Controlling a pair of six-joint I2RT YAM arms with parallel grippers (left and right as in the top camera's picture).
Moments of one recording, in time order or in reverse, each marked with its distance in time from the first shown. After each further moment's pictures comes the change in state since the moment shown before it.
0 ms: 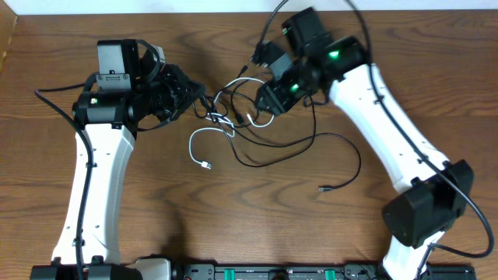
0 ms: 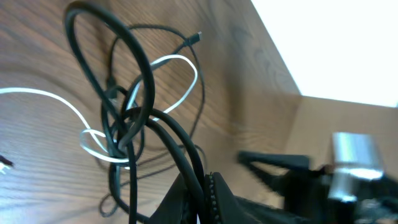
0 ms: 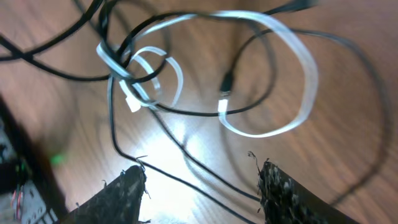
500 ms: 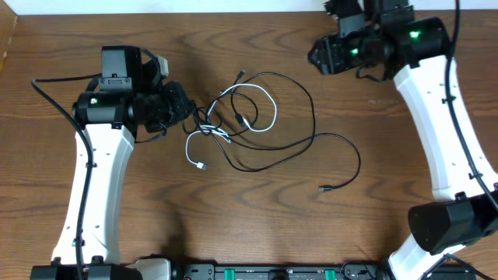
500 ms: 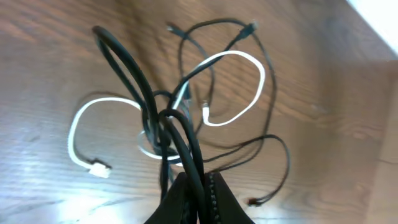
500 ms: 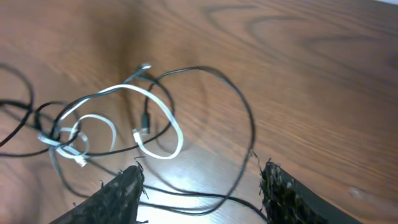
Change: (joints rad) left arm 0.000 0.000 0.000 -0.151 -0.159 0.365; right arm -0.240 -0.105 0.086 0.004 0.112 0.175
